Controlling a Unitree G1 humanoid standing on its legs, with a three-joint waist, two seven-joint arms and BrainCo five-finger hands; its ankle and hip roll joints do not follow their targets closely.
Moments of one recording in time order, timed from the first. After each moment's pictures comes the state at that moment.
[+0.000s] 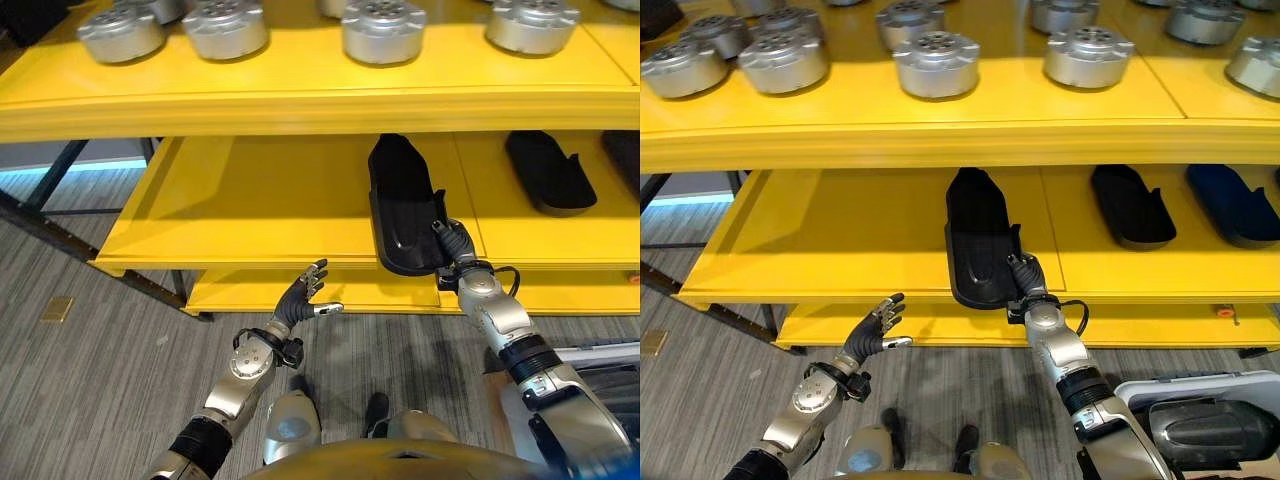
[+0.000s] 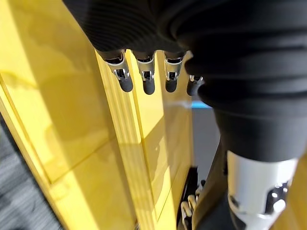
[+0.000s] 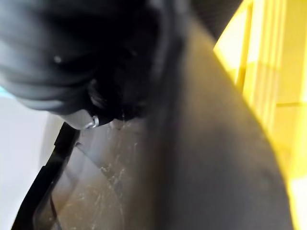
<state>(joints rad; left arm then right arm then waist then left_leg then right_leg) 0.03 0.37 -0.44 0.25 -0.38 -0.21 -0.08 -0.37 -0.34 0.30 0.41 0.33 0.18 -0.32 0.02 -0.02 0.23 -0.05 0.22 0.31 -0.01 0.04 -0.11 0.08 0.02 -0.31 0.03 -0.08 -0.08</state>
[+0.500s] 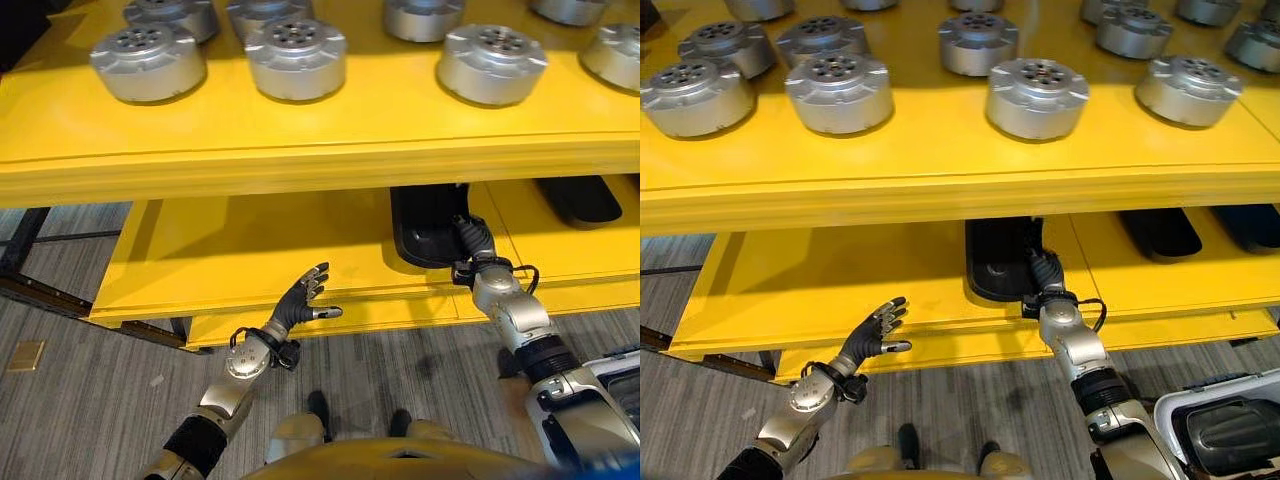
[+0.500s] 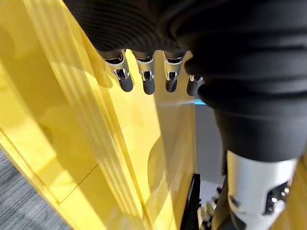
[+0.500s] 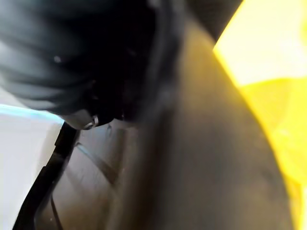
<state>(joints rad) 0.03 0.41 -0.43 0.25 -0.37 -0.20 -0.11 -0.36 -0.37 0.25 0.34 0.39 0.22 -0.35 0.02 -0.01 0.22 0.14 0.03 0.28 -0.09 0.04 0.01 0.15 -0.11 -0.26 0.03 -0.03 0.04</state>
